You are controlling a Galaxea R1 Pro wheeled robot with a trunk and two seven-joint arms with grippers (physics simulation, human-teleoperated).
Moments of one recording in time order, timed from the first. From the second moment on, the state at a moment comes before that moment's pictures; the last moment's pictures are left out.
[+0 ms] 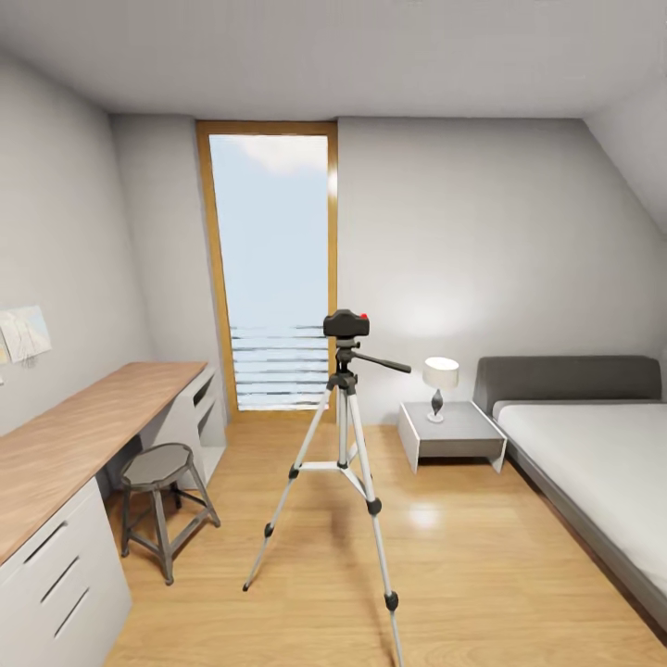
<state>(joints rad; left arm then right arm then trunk) -0.22 0.04 -0.61 0.00 0.99 -0.06 0.03 -0.16 -0.09 -0.03 0.03 0.05 -0.12 0.06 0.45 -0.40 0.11</state>
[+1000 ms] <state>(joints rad) -0.22 0.04 -0.61 -0.01 0.98 -0.06 0.03 -0.16 -0.09 -0.02 0.03 0.06 -0.12 0.06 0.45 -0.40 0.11</state>
